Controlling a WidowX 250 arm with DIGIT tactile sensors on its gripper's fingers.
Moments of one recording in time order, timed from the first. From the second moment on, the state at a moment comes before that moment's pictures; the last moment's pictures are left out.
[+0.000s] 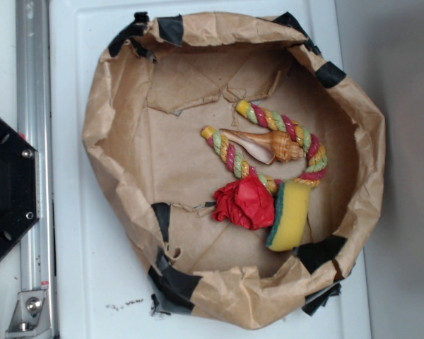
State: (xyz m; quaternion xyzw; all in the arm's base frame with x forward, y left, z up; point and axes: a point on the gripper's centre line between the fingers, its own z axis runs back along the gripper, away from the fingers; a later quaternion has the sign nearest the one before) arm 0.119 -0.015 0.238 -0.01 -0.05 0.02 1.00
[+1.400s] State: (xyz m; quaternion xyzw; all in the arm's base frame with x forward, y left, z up) arm 0.295 -0.016 0.078 -0.15 -0.11 0.30 0.94
